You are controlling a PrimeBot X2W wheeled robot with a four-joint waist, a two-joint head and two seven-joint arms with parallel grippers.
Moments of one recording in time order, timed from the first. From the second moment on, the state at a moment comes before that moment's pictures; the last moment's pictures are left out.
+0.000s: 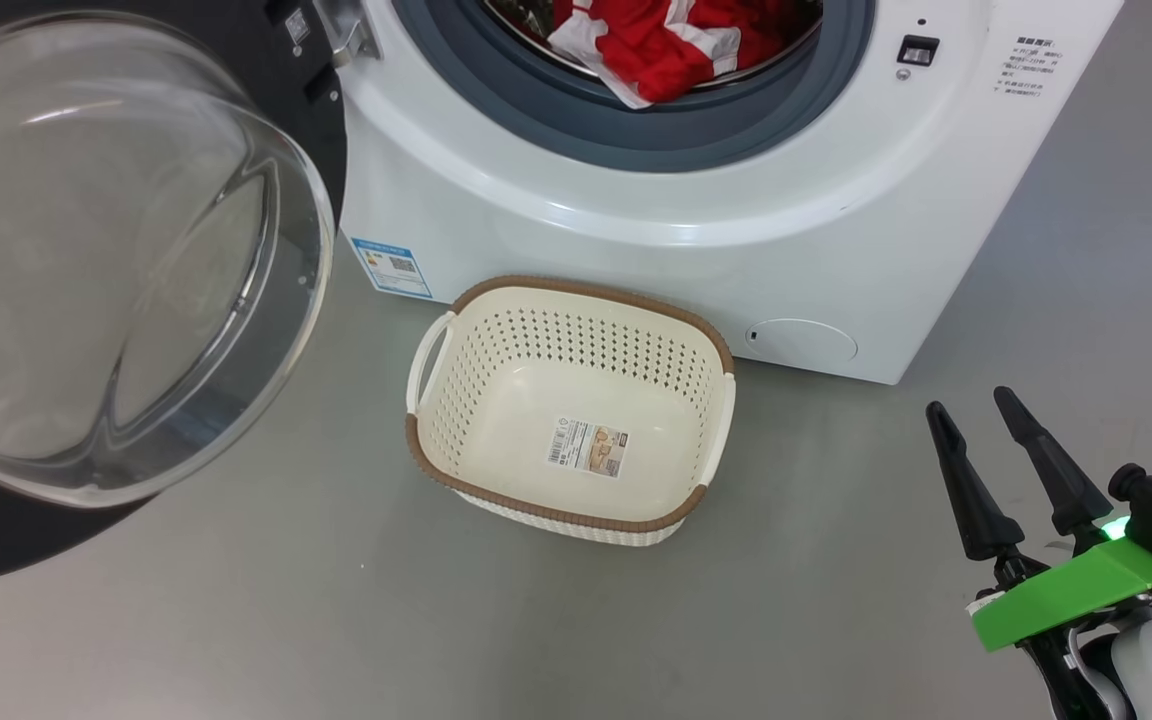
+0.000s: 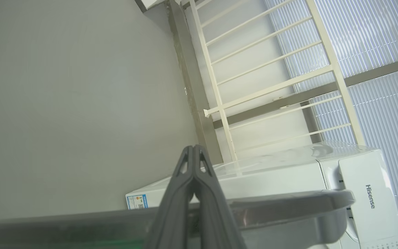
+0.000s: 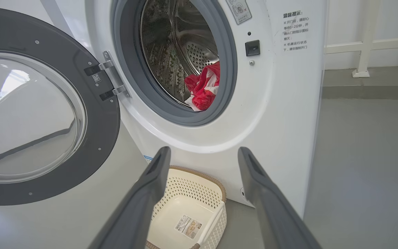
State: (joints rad) left arm -0.78 0.50 0.62 0.67 -1.11 0.13 0.64; right arm -0.19 -0.34 0.16 0.18 0.54 0.12 -0.26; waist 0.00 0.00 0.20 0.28
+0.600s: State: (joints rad) left arm -0.60 0.48 0.53 0.39 -1.20 0.14 1.02; right arm -0.18 -0.31 0.16 0.20 0.55 0.12 -0.26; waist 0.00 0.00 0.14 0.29
